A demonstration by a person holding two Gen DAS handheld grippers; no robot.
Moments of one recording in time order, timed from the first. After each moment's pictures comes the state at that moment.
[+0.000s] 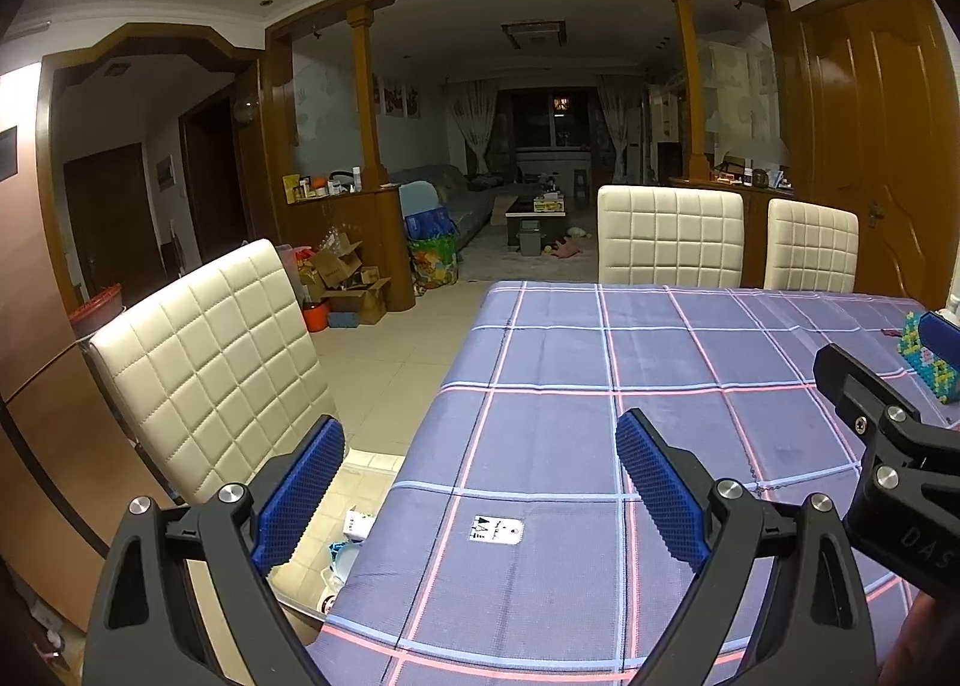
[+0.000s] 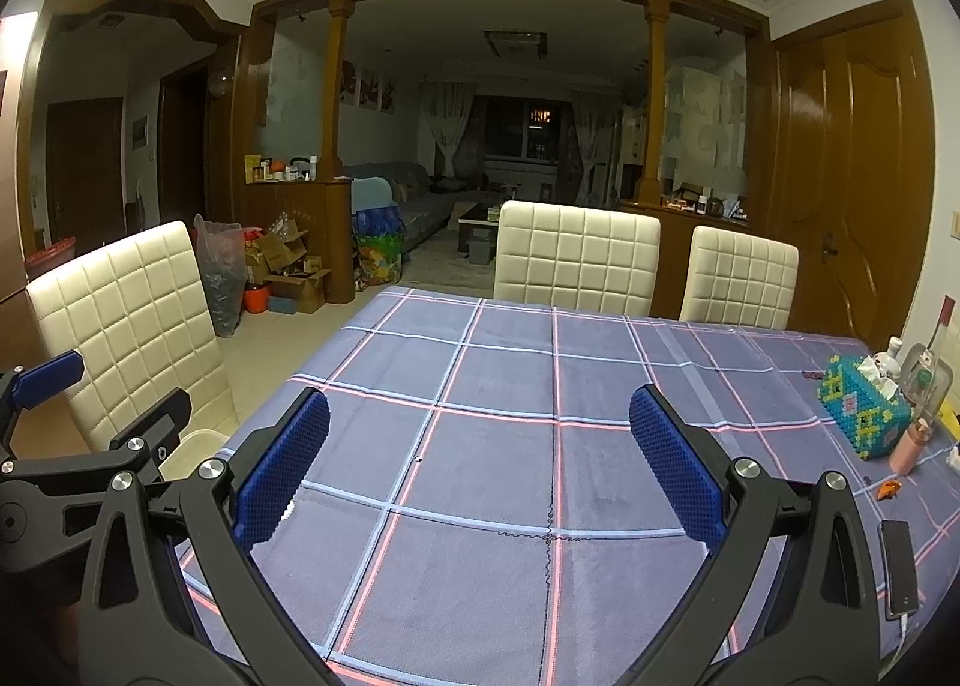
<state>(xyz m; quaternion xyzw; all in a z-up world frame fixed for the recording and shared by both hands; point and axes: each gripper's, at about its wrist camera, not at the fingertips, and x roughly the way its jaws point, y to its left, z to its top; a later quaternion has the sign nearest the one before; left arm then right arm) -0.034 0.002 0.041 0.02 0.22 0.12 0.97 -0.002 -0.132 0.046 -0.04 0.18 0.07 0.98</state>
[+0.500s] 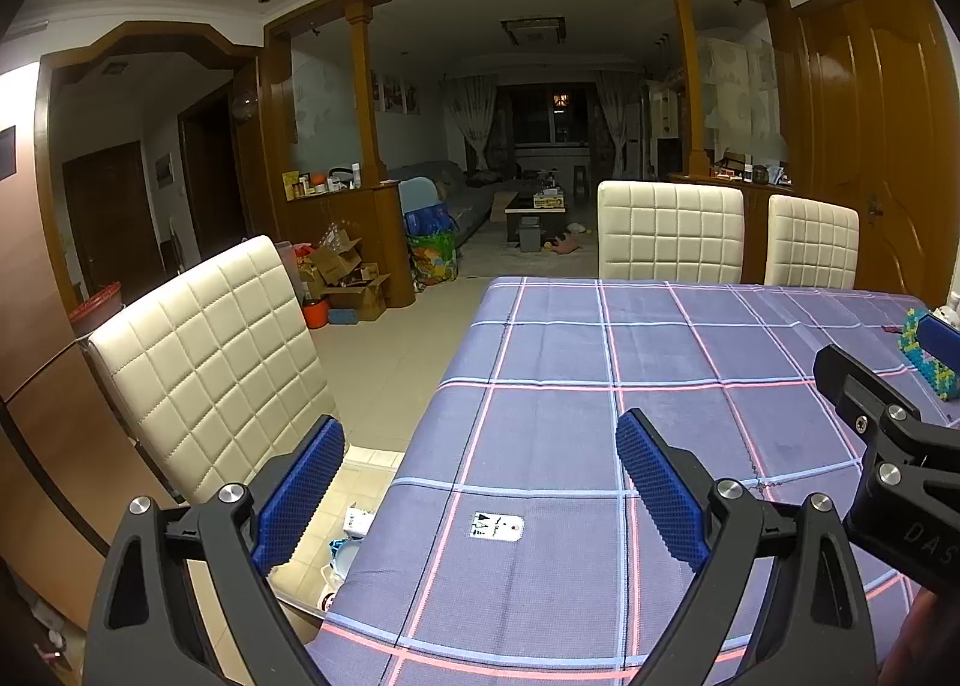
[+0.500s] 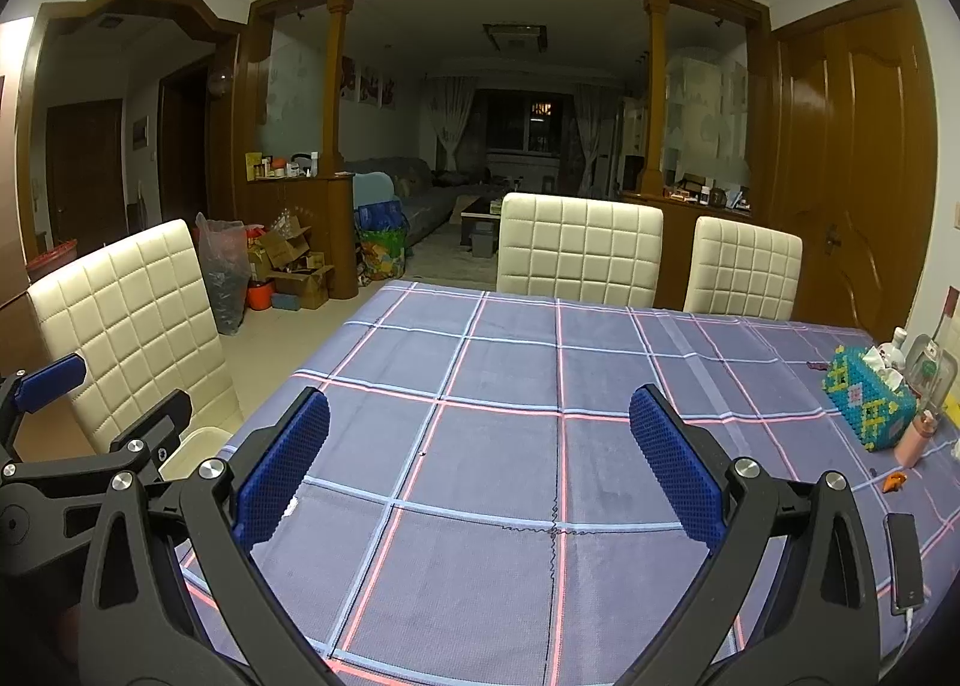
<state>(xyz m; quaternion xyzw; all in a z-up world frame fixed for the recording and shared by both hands) -0.031 0.004 0.041 0.02 0.23 0.12 0.97 0.001 -0.135 0.044 -0.04 0.18 0.07 0.98</state>
